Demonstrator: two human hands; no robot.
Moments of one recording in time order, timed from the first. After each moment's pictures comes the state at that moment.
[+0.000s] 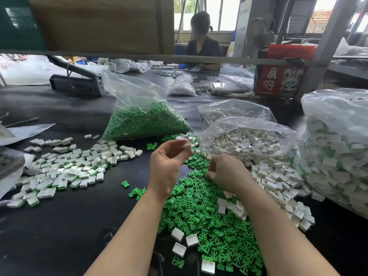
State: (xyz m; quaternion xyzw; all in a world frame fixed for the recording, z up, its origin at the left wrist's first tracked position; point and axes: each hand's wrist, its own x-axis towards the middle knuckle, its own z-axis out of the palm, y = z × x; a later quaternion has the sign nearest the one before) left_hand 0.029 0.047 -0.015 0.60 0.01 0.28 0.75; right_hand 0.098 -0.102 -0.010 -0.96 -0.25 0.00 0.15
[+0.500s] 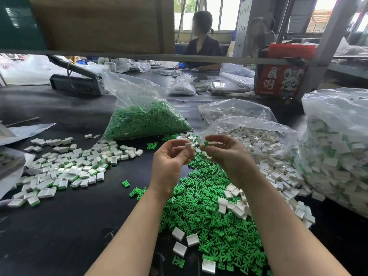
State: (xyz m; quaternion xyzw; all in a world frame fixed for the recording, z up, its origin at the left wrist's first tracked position) left_hand 0.031 0.047 -0.017 0.59 0.02 0.24 0.77; right_hand 0.085 -0.107 0.019 -0.63 -0.16 0.15 0.75
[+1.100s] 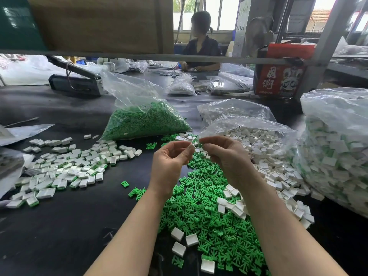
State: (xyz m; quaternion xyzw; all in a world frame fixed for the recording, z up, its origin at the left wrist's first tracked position) left_hand 0.031 0.047 -0.016 0.60 0.02 0.23 0.76; right_hand 0.084 -0.102 0.017 -0.64 -0.20 0.11 0.74
